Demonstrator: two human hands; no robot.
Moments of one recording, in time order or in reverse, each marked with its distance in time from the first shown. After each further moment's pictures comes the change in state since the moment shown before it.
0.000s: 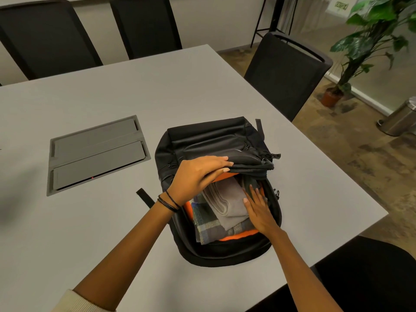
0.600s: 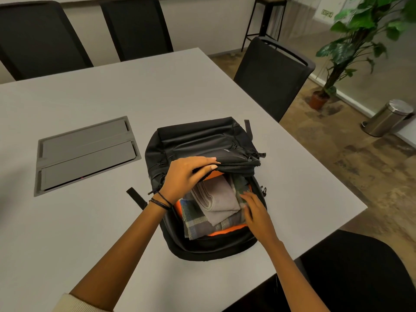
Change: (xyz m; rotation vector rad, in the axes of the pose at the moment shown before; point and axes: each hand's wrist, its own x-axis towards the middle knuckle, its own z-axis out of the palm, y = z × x) left_hand -0.003 0.013 0.009 -0.125 0.077 -0.157; right_hand -0.042 0.008 -0.013 0.027 0.351 -0.251
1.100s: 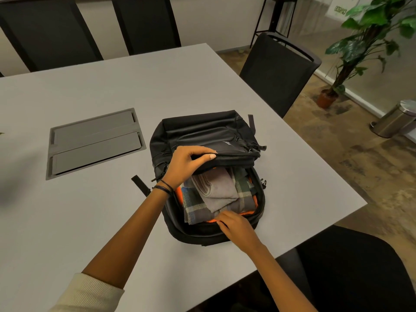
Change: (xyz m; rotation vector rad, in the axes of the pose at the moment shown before) left_hand -0.006 0.010 0.005 -0.228 0.018 -0.246; right_hand -0.045 -0.036 0.026 -0.169 -0.247 -0.320
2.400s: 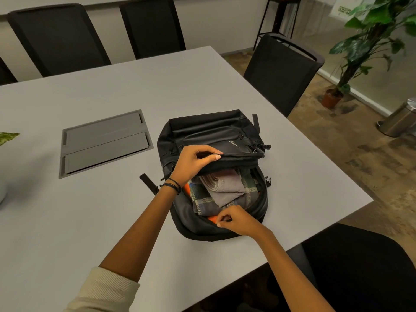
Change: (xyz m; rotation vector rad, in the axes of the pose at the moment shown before) left_hand -0.010 -0.001 -0.001 -0.089 -0.059 -0.014; right_hand 0.019 -0.025 -0.030 0.411 -0.398 0.286
